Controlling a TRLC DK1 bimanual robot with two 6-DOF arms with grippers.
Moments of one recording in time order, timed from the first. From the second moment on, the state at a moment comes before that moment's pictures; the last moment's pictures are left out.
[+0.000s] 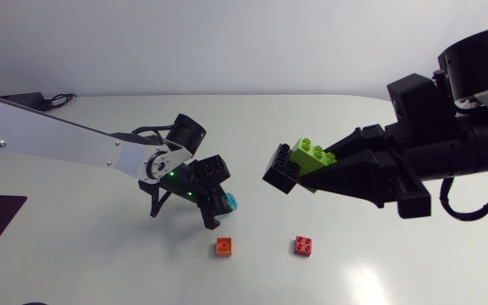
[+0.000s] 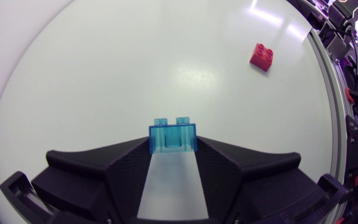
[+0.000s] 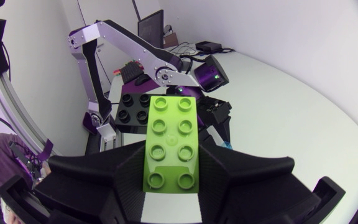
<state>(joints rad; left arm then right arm) -0.51 1.87 1.04 -0.22 0.36 0.66 0.27 1.05 0.93 -0.60 -0.96 -0.42</state>
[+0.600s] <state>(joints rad) -0.48 1.74 1.24 -0.62 0.64 0.58 0.44 0.92 0.74 -0.45 -0.42 -0.49</state>
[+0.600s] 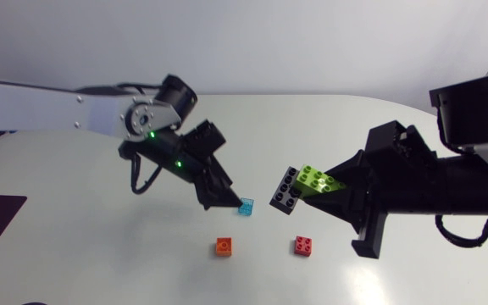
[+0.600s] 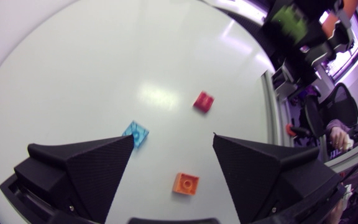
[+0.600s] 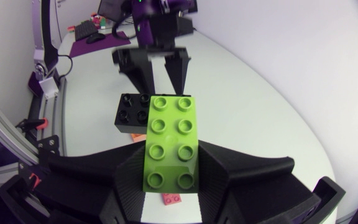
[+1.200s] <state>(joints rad) -0.55 1.68 1.38 -0.82 0.83 0.48 0.80 0.78 0.58 -0.19 0.16 -0.54</state>
